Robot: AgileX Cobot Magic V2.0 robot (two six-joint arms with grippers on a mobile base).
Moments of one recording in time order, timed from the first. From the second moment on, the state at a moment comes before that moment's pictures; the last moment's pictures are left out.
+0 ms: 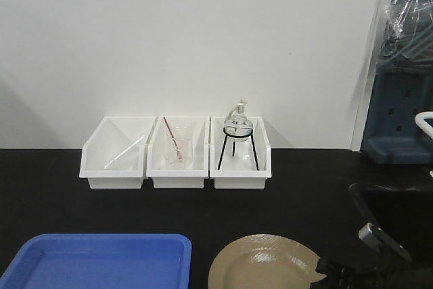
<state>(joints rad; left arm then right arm) 0.16 0.44 -0.48 -0.18 0.56 0.19 0.00 1.77 -0.79 1.40 0.48 -0.88</state>
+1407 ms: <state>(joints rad) 0.16 0.44 -0.48 -0.18 0.55 0.19 0.56 1.94 -1.35 1.65 0.33 -0.92</state>
